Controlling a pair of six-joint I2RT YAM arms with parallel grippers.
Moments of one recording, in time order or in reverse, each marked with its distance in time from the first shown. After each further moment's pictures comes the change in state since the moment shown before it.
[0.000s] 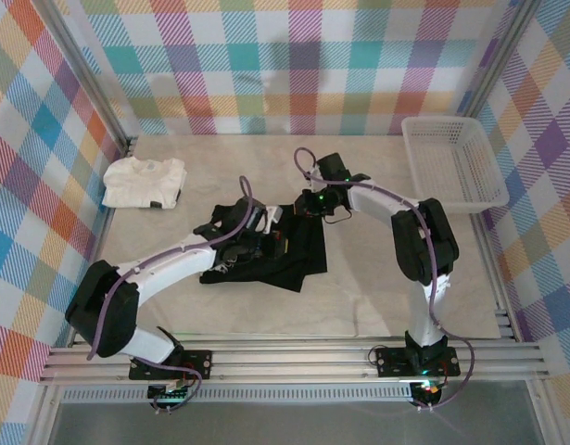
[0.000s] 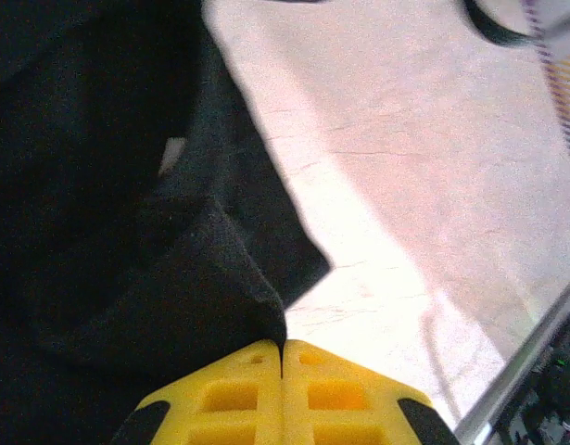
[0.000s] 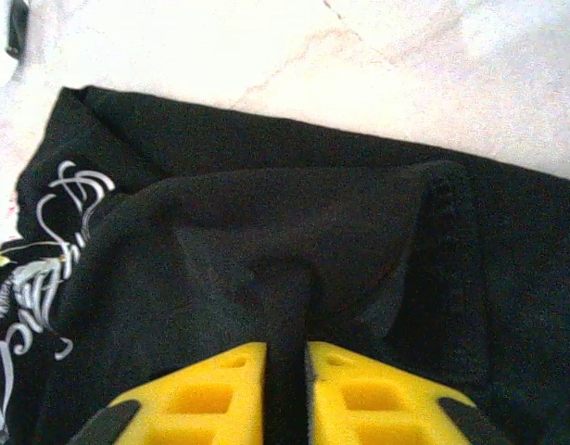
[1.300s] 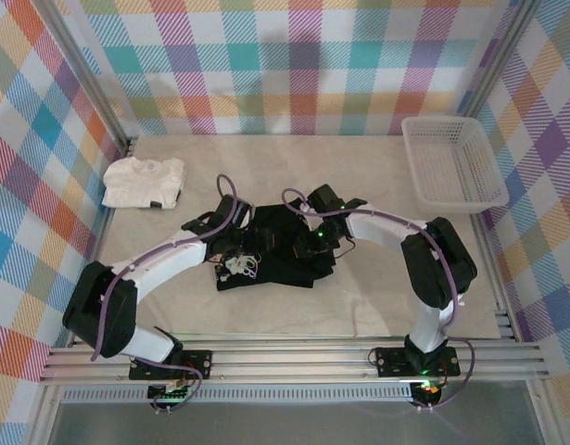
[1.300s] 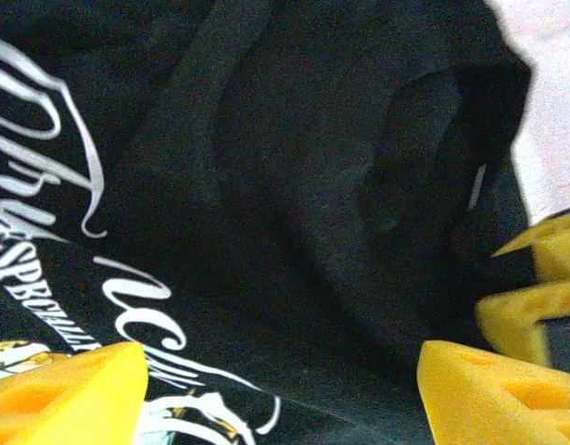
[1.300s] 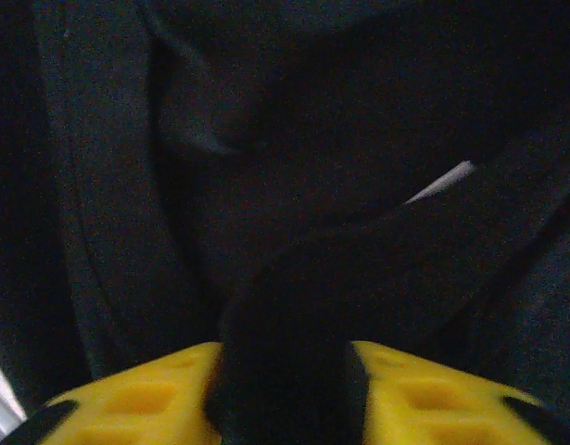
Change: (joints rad) left arm 0.186 -0.001 -0.019 -0.208 -0.196 -0.022; right arm 0.172 -0.209 -0.280 -0.151 0.169 -0.159
